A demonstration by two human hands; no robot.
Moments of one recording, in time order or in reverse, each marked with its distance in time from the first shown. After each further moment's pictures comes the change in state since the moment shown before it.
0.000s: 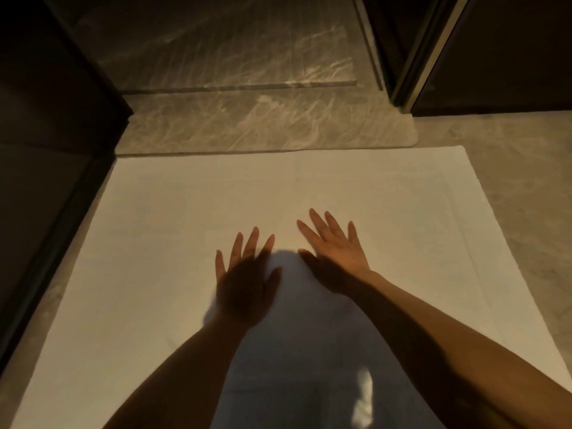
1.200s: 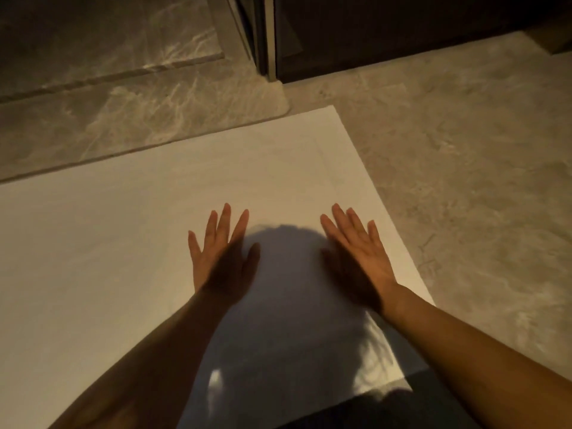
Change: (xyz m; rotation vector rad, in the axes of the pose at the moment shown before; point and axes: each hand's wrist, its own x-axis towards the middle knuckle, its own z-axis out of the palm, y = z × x) left_hand 0.040 0.142 0.031 -0.003 -0.065 0.177; right_hand -0.152 0.160 0.003 0.178 0.150 0.297
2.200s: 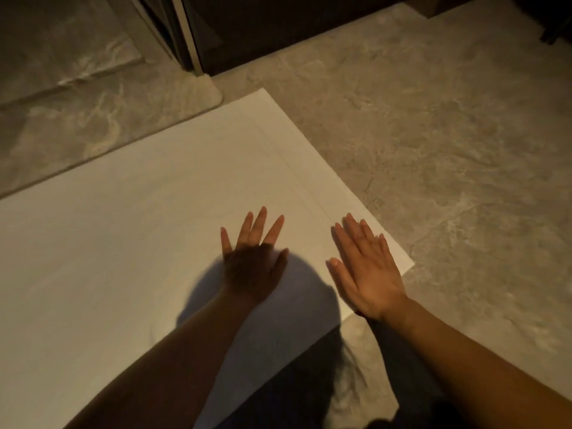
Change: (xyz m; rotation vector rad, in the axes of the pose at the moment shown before) left_hand -0.040 0.064 0.013 0.030 -0.040 0.420; right_hand -0.129 -0.015 0.028 -0.003 0.119 0.341
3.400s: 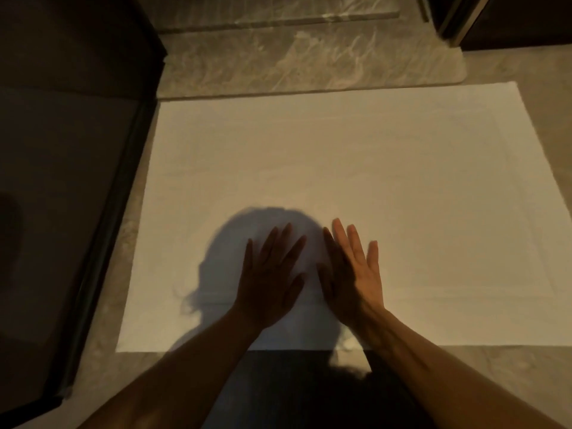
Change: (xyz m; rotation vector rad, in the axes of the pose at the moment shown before) left_hand -0.239 -0.155 -0.021 -0.011 0.085 -0.349; right_hand -0.029 -0.265 0.083 0.026 -0.186 -0.480
